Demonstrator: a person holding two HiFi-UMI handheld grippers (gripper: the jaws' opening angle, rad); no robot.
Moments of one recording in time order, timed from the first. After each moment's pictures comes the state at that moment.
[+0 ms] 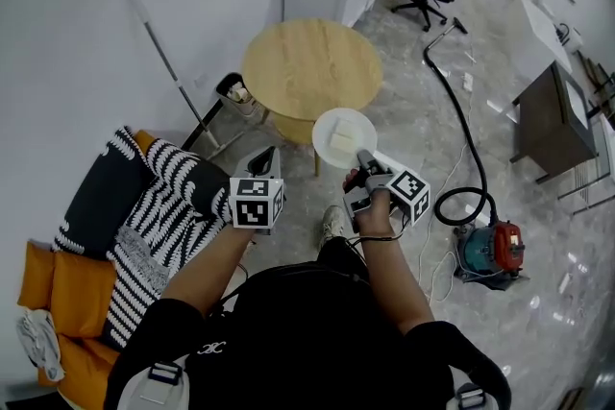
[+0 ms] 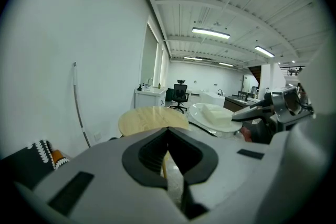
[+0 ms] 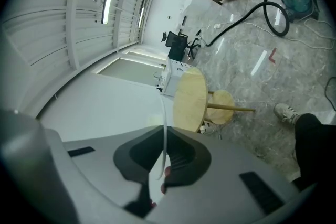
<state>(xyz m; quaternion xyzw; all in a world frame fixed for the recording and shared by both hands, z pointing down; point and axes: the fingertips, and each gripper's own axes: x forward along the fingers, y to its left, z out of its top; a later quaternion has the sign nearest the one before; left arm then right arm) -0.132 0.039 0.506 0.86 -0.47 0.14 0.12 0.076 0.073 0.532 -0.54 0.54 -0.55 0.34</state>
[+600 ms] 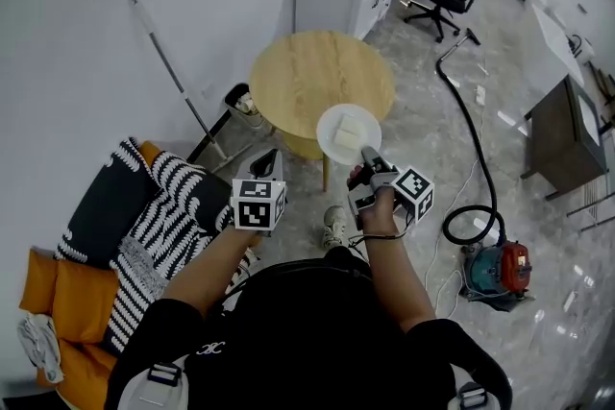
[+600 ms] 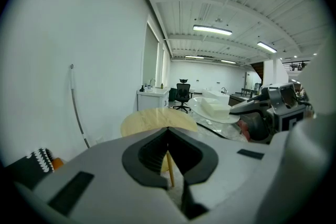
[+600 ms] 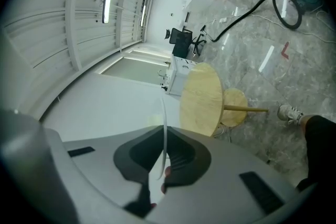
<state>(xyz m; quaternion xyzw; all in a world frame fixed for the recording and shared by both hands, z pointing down) -0.131 -0.024 0.509 0.85 -0.49 0.15 0.12 0.082 -0.007 0.527 -0.51 0.56 -0.55 0.35</state>
